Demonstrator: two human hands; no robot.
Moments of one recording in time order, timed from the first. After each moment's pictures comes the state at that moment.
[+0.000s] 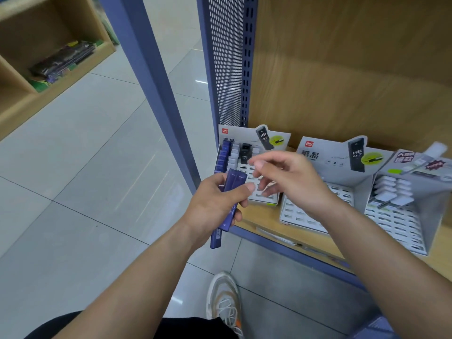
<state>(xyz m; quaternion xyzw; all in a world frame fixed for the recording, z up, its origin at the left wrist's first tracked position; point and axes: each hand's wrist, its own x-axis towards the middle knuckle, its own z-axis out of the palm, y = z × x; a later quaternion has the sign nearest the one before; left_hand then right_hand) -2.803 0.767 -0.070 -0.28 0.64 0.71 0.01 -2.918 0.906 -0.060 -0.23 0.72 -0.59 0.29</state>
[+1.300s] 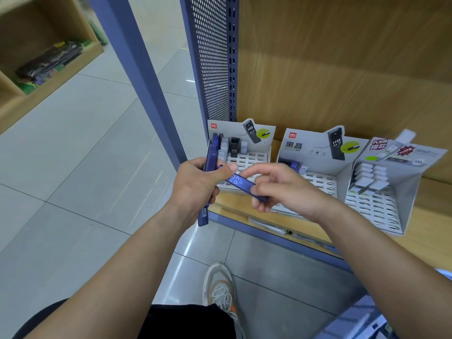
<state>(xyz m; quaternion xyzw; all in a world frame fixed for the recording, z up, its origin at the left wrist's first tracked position) -2.804 0.764 -0.060 -0.31 0.66 0.68 -0.07 -2.894 0.937 -0.051 -0.26 0.70 -0.52 0.42</state>
